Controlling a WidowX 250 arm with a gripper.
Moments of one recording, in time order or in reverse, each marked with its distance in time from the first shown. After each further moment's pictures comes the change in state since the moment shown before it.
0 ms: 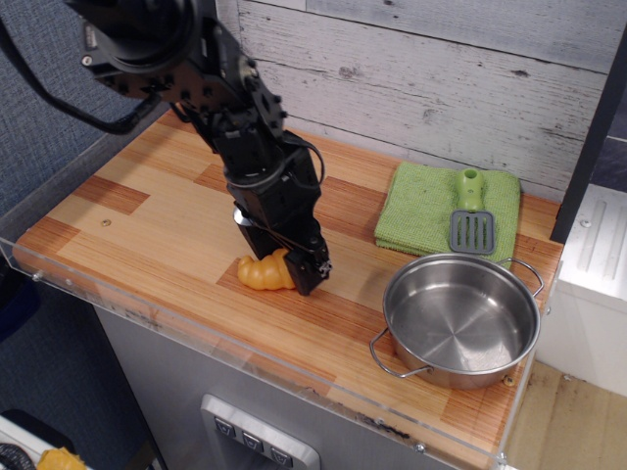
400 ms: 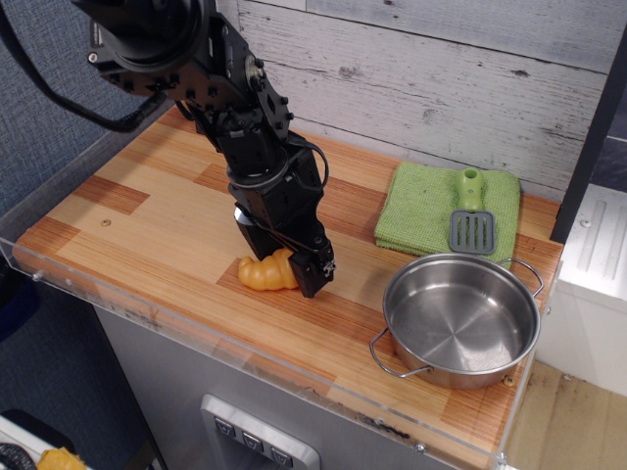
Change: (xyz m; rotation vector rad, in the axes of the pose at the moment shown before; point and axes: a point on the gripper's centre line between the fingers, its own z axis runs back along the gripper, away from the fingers) arm 0.000 -0.002 0.001 -0.015 0.016 0.018
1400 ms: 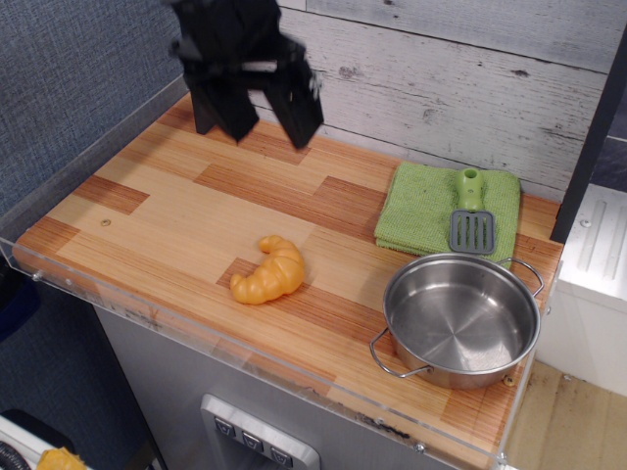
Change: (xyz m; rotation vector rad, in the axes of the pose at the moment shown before) arm 0.033 0.005 0.136 -0.073 -0.203 0.254
